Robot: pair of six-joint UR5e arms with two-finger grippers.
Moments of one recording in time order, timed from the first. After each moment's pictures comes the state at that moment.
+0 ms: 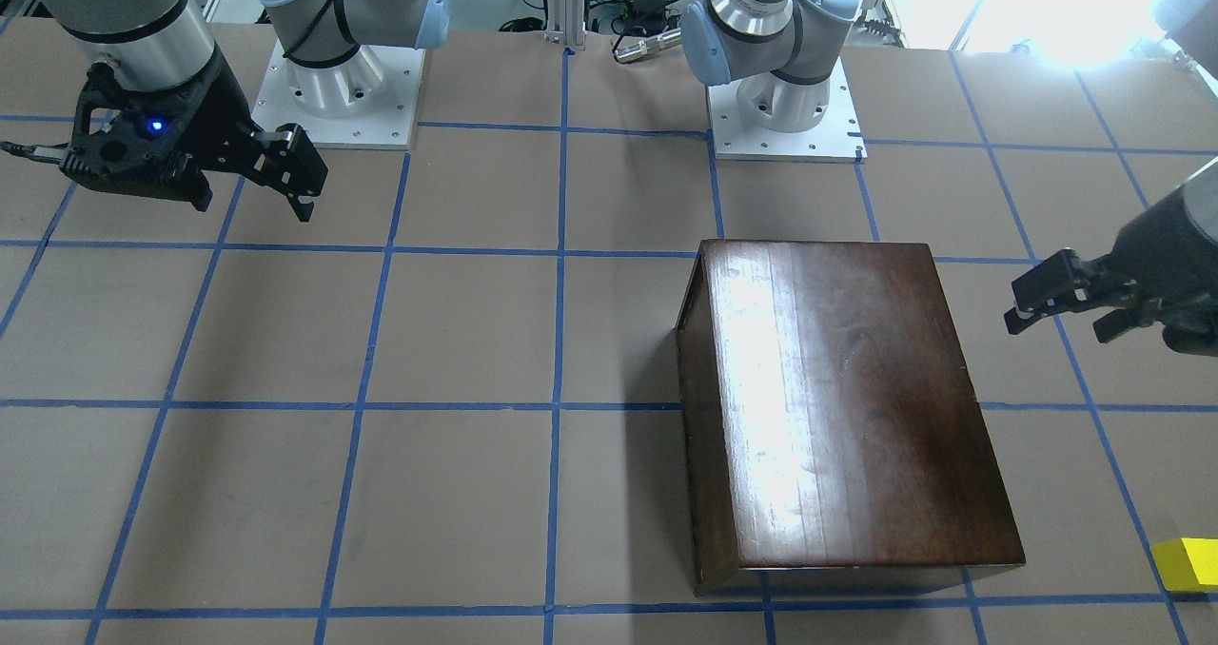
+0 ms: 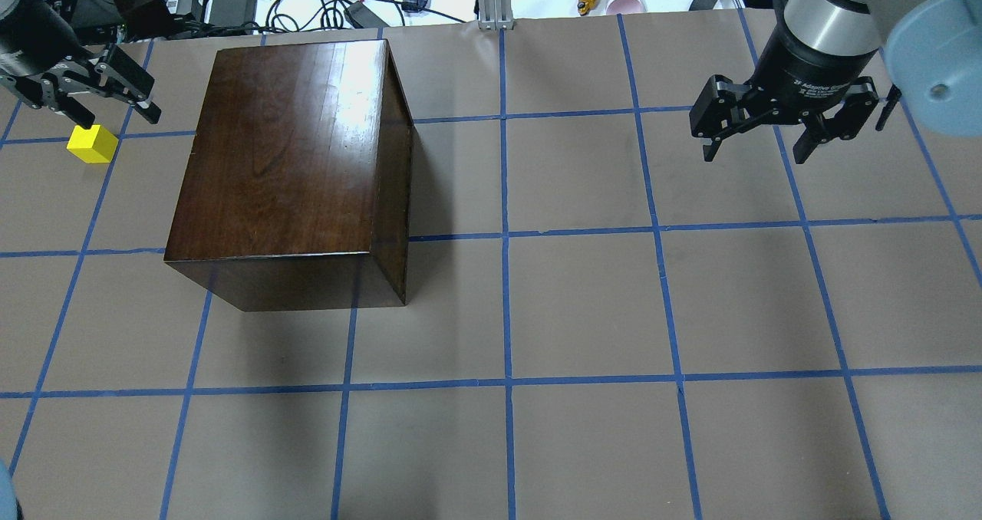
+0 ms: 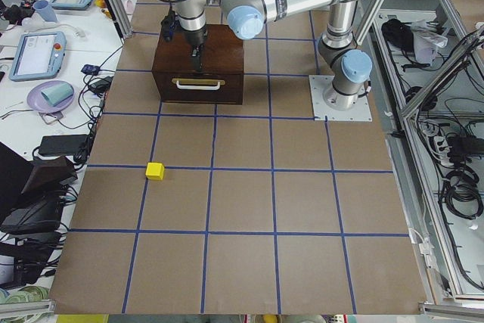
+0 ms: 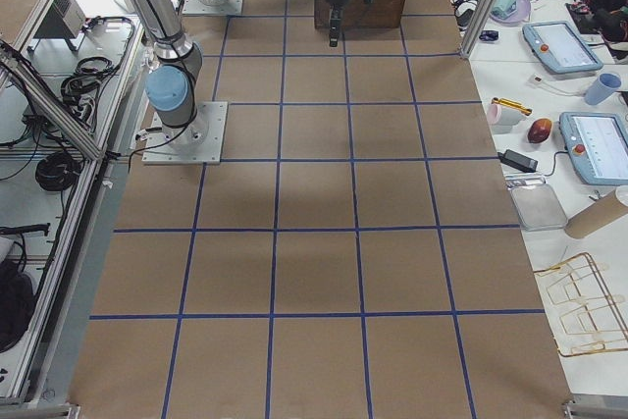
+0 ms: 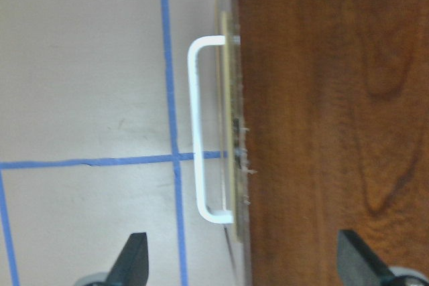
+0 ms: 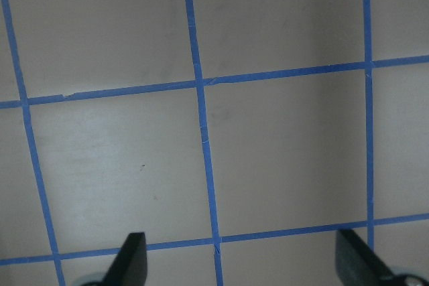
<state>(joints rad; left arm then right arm) -1.15 -1.83 -1.39 -1.56 1.50 0.48 1.52 -1.59 1.63 -1.60 -1.59 0.04</state>
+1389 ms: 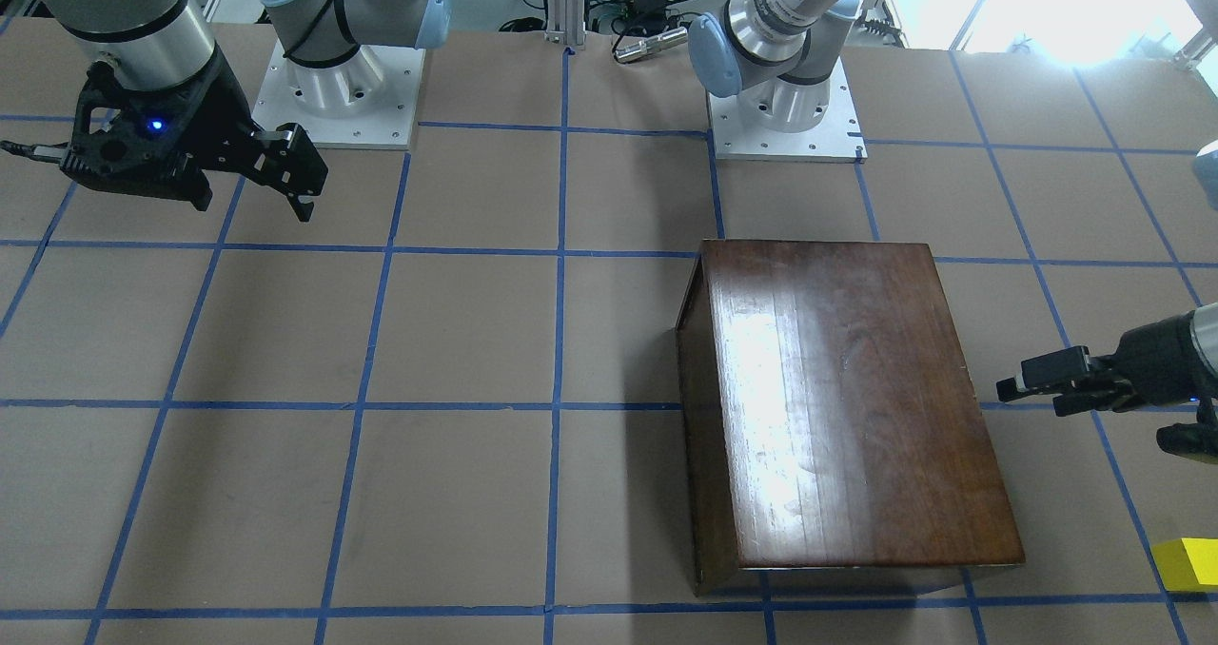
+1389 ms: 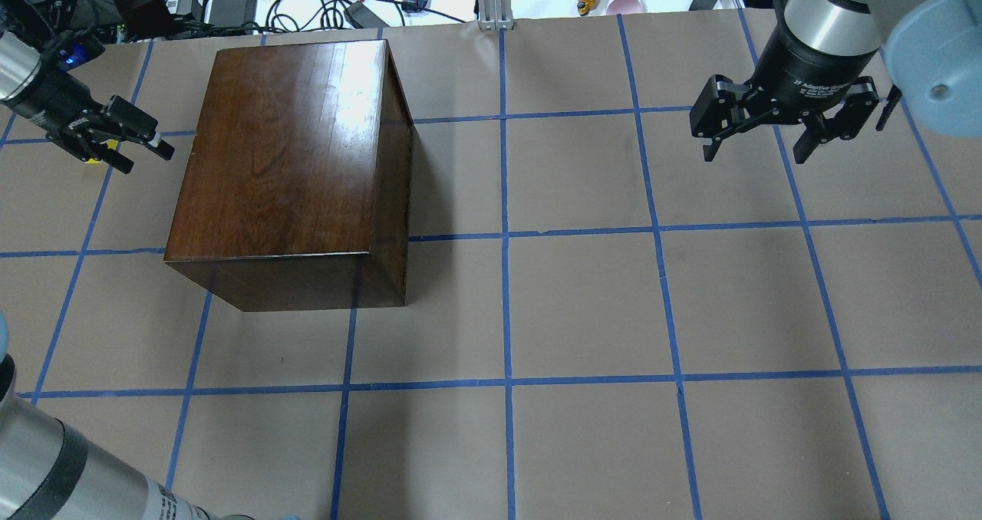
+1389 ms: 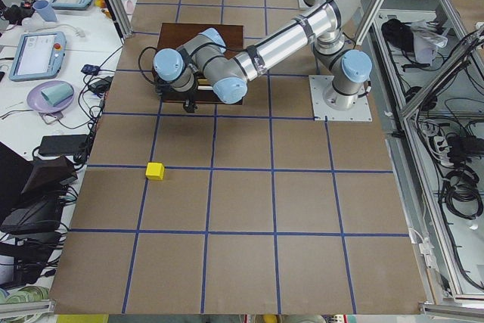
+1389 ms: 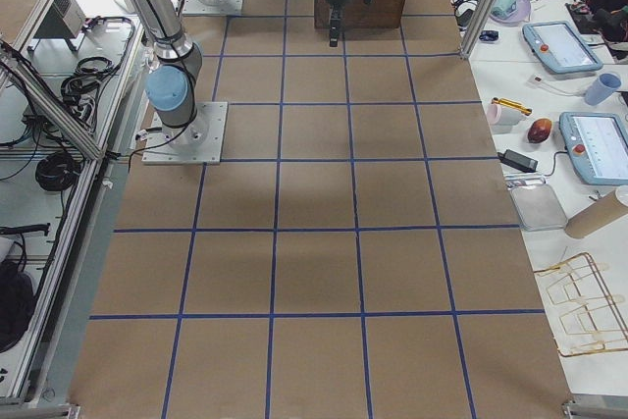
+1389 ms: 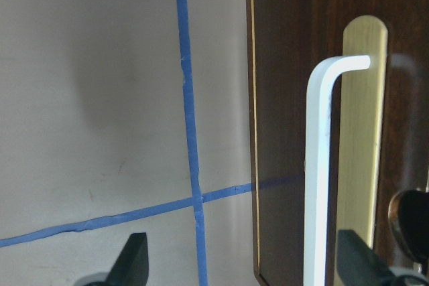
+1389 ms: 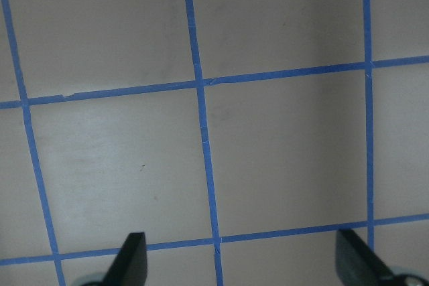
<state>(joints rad) -1.03 -2.03 -1.39 -1.58 1.29 0.64 1.52 -1.59 1.63 -1.60 -1.59 0.04</state>
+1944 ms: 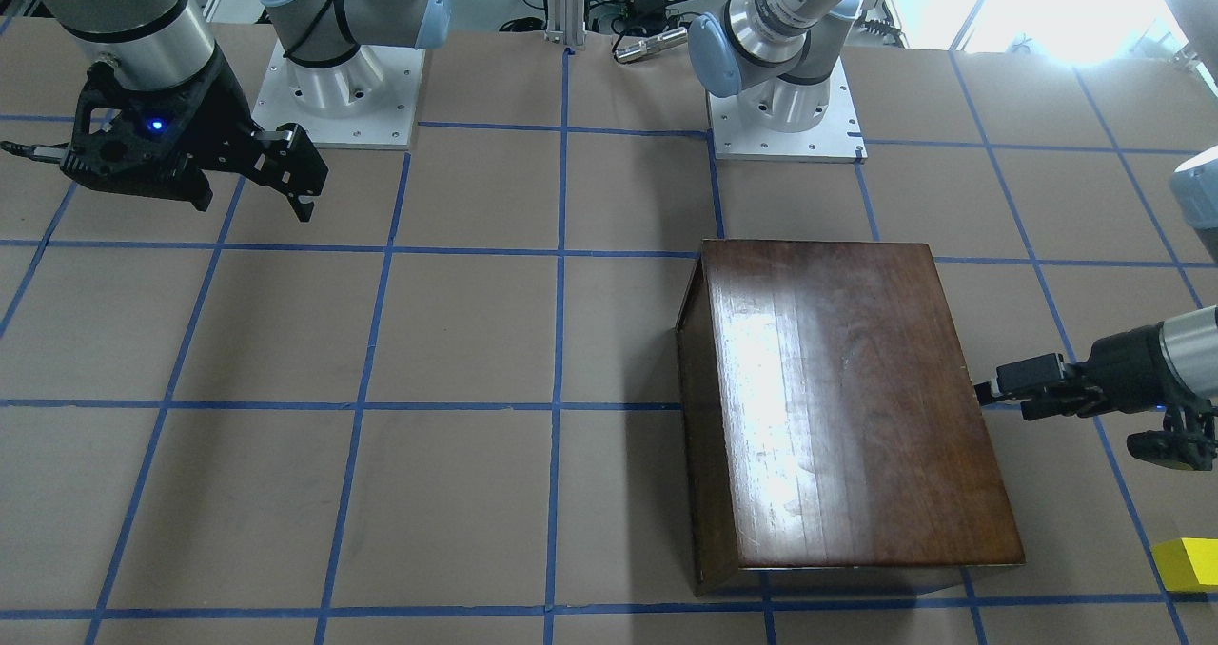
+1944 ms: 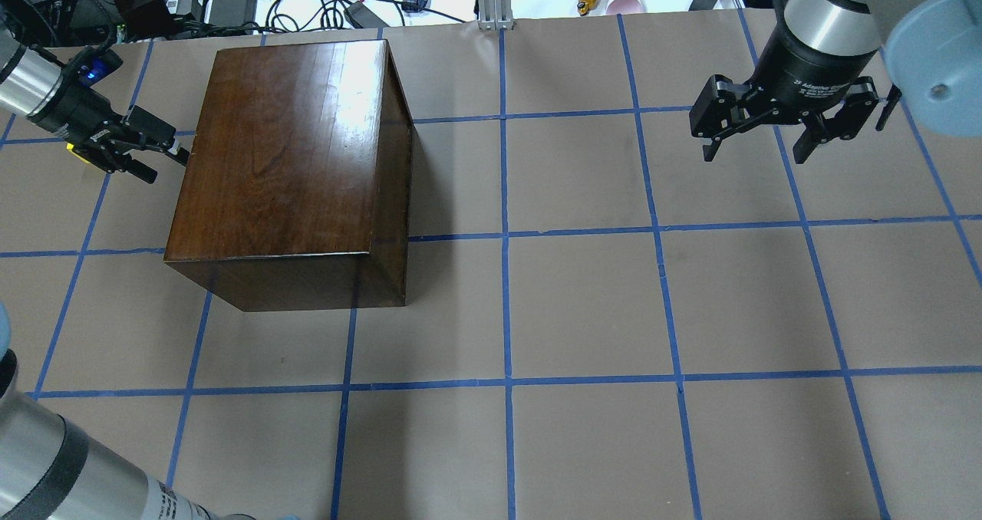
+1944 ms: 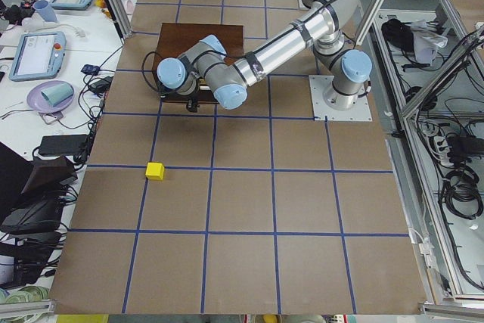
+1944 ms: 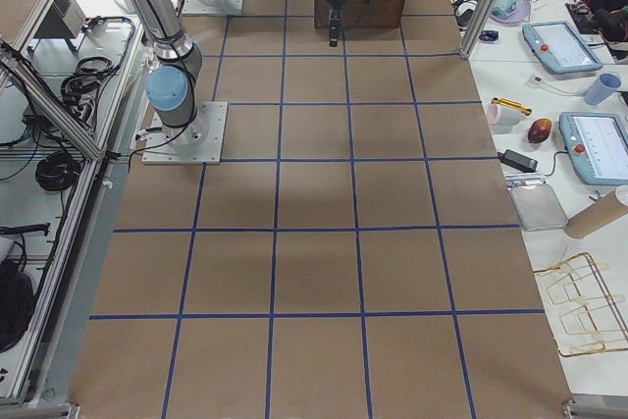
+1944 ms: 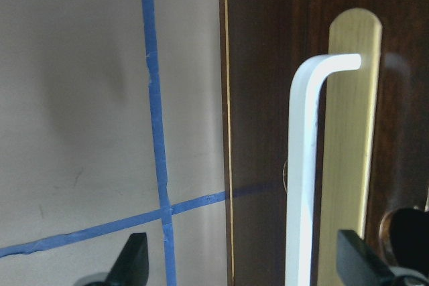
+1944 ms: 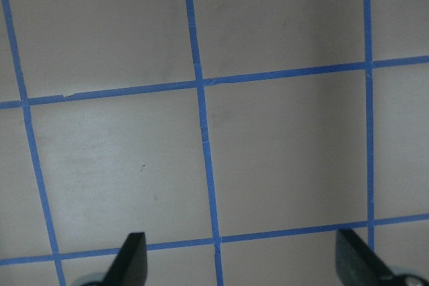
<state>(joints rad) -1.03 -2.05 -1.43 -1.57 1.24 0.64 1.52 -1.59 1.63 -1.60 -1.59 0.04</state>
